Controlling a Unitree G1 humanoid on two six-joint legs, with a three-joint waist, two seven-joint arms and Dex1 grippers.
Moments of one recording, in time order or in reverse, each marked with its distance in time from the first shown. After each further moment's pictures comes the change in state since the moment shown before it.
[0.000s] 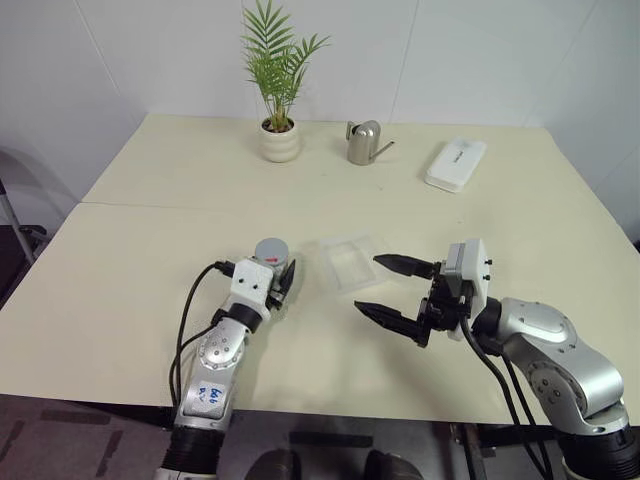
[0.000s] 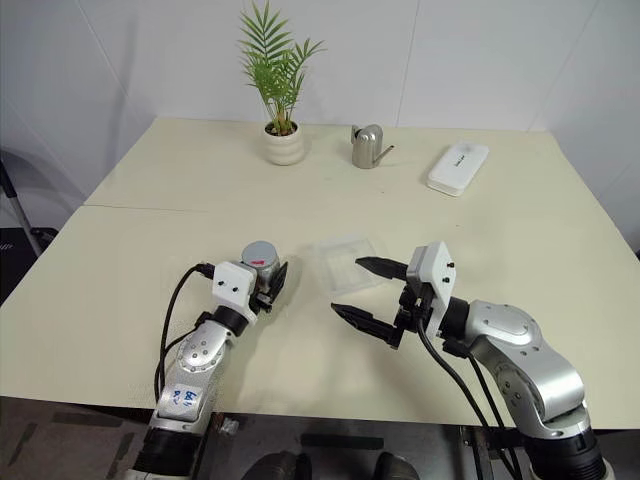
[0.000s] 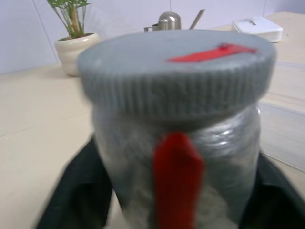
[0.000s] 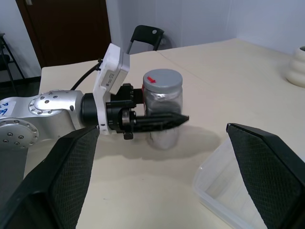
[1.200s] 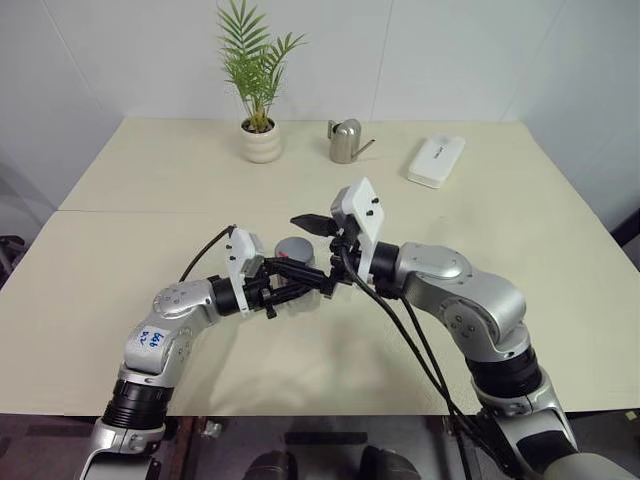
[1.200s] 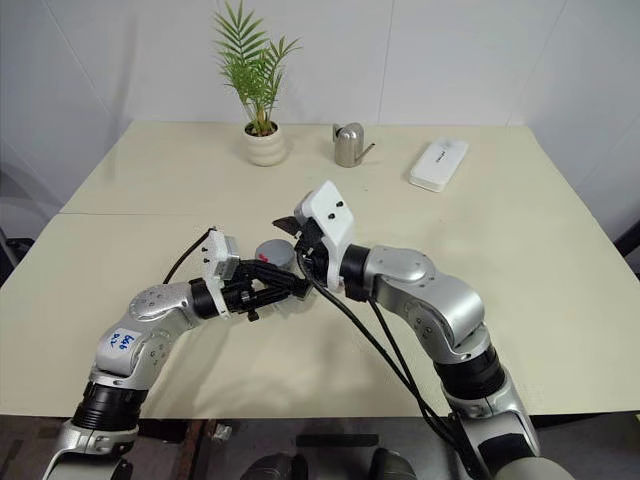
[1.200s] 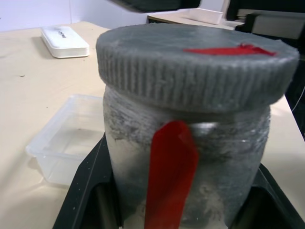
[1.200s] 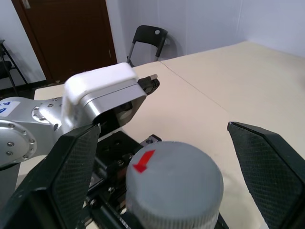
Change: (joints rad) left arm -0.192 0.340 -0.004 -0.081 -0.517 0.404 -0.683; right arm -0.492 0.282 0.254 0.137 -0.046 0.324 -0.287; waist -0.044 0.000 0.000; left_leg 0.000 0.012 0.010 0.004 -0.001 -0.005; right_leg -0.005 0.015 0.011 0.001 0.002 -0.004
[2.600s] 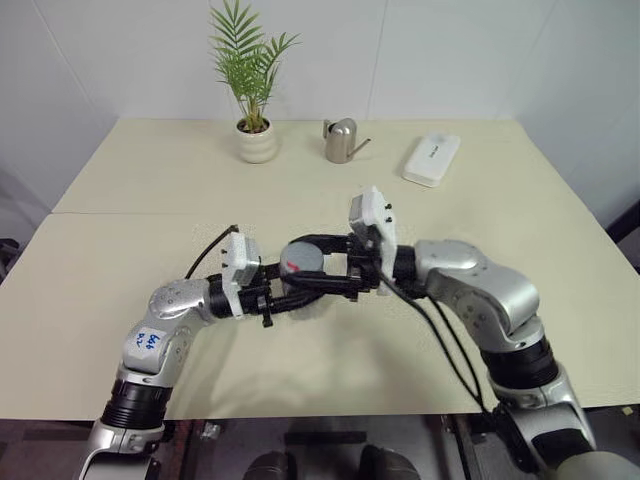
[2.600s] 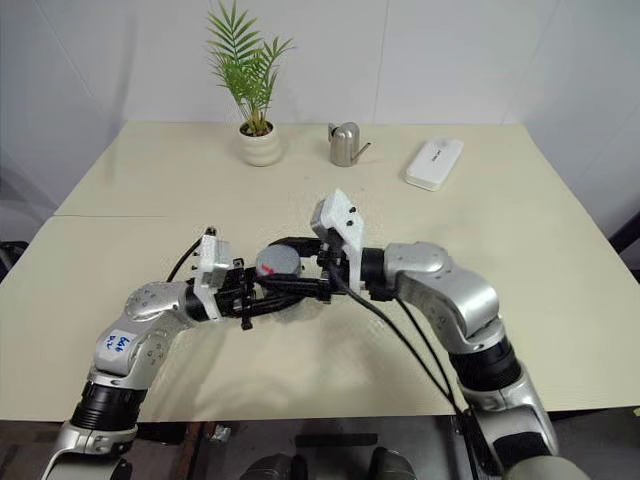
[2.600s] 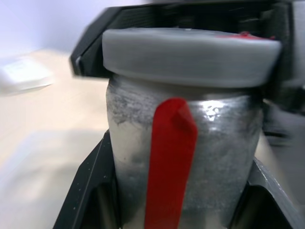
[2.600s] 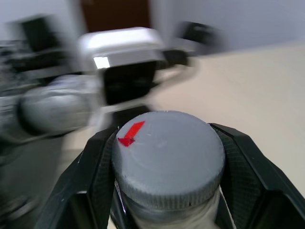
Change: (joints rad) left arm -0.029 0.028 0.000 0.004 -0.084 -0.103 -0.304; right arm -0.054 -0.120 -0.021 0.108 0.039 -0.100 0.504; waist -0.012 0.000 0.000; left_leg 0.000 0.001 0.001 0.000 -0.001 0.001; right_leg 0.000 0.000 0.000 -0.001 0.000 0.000
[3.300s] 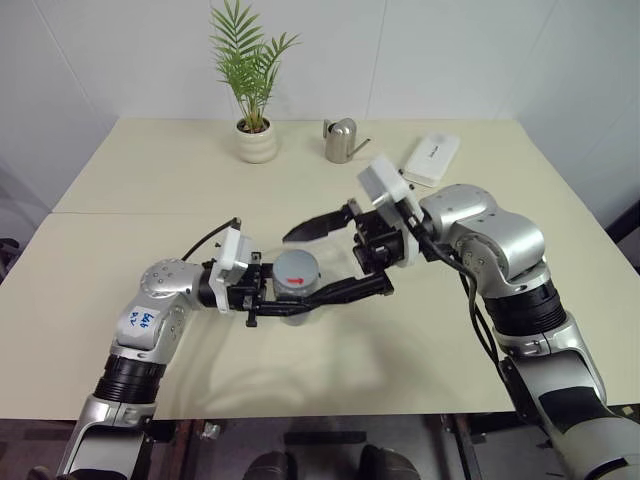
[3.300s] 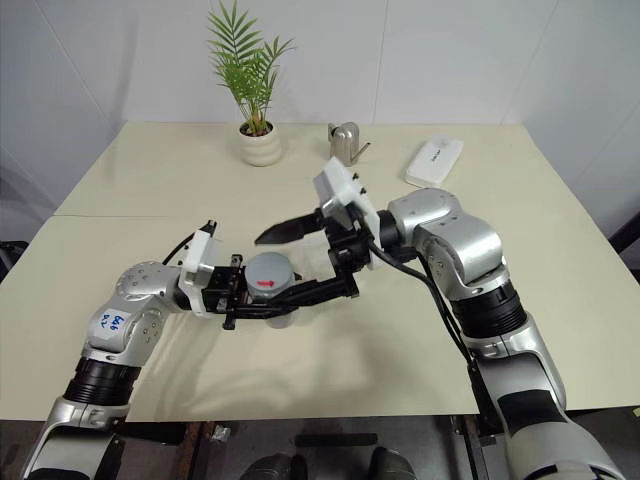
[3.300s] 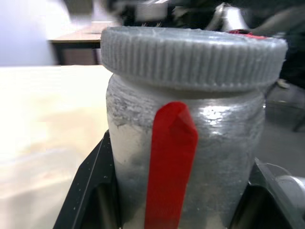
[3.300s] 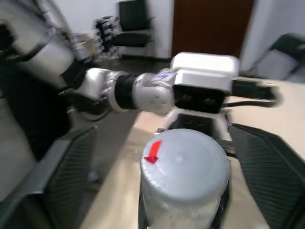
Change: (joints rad) left arm -0.100 0.048 0.016 0.145 0.029 -0.074 -0.132; right arm -0.197 -0.034 -0.021 0.212 -0.042 -0.099 0.293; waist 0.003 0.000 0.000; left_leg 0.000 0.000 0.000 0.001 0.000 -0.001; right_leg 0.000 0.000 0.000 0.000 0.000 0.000
